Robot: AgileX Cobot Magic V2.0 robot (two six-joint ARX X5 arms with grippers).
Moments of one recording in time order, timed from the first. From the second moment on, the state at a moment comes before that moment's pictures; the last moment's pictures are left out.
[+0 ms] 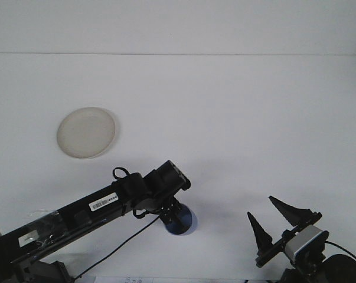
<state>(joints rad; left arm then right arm) -0.93 1.55 1.34 -0.84 0.11 -0.11 0.93 0.13 0.60 -0.59 0.32 0.08</state>
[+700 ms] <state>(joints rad) -0.06 1.51 1.58 -0.95 -0.03 0.06 0.94 0.13 0.61 -0.59 0.32 0.08</state>
